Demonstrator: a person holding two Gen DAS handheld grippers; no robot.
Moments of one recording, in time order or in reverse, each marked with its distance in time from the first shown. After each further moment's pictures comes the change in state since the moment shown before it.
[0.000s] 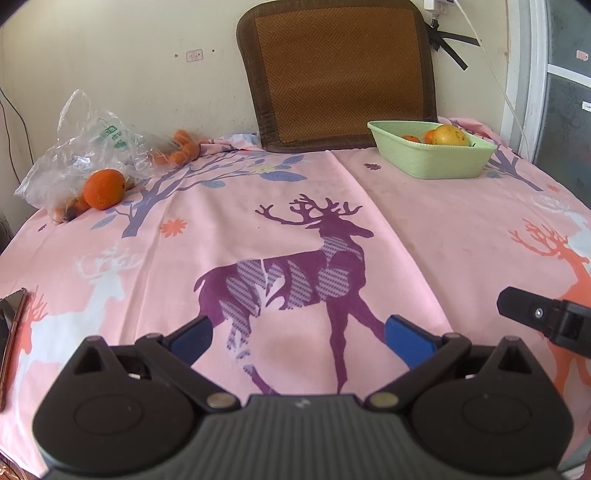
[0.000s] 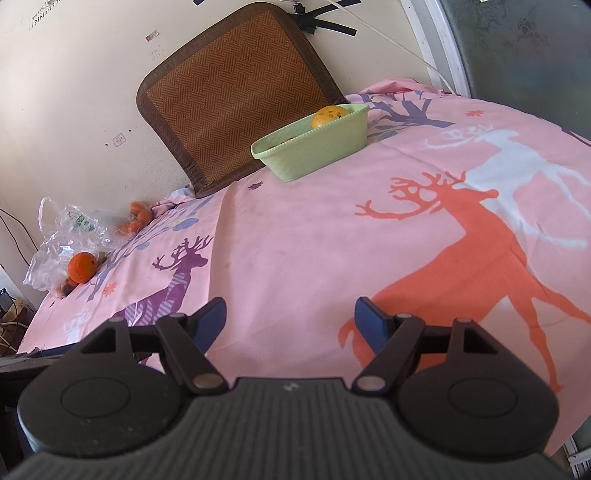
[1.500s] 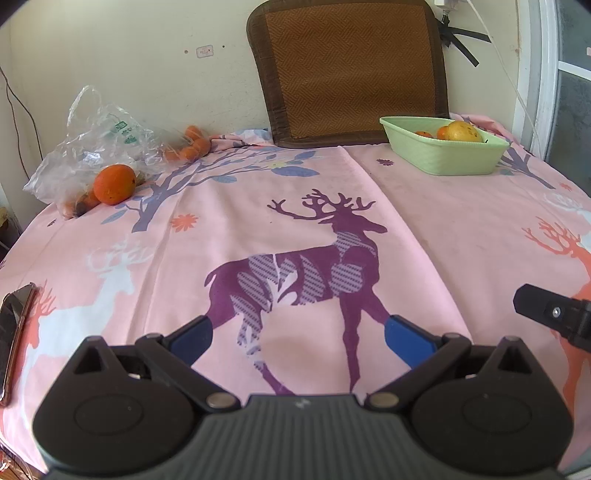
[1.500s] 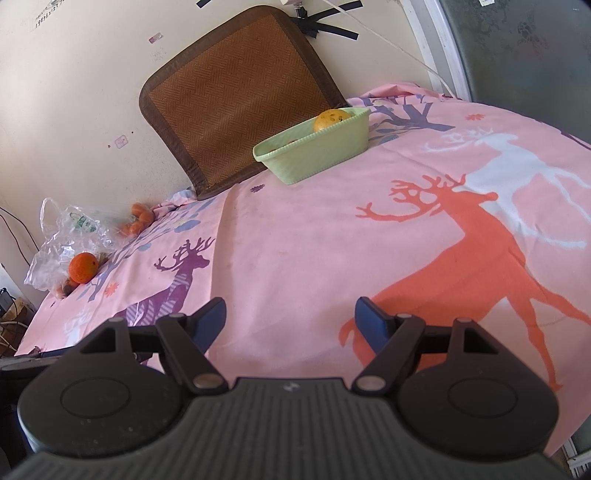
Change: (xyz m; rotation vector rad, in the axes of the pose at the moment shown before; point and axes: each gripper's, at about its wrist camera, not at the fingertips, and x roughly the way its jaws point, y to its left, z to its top) left arm 0.003 0.004 -0.001 -0.007 0.011 0.032; right arm -0.002 0.002 -0.001 -0.007 -0.011 -0.004
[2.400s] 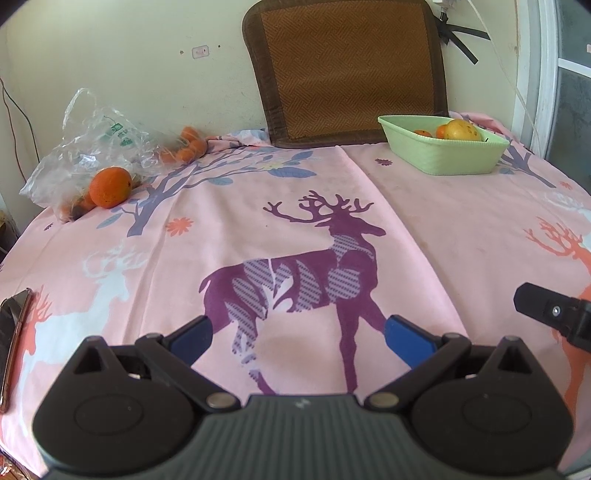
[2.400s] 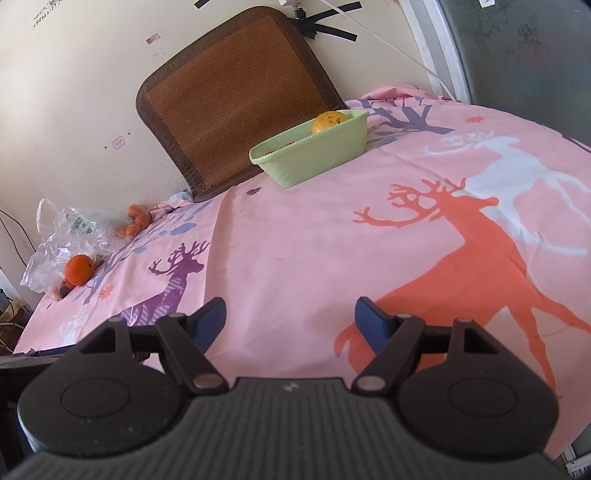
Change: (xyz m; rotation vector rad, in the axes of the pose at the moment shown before) left arm 0.005 -0.001 0.004 0.011 0.002 -0.002; right arm 0.005 -0.004 0.003 -0.006 -0.008 -0.002
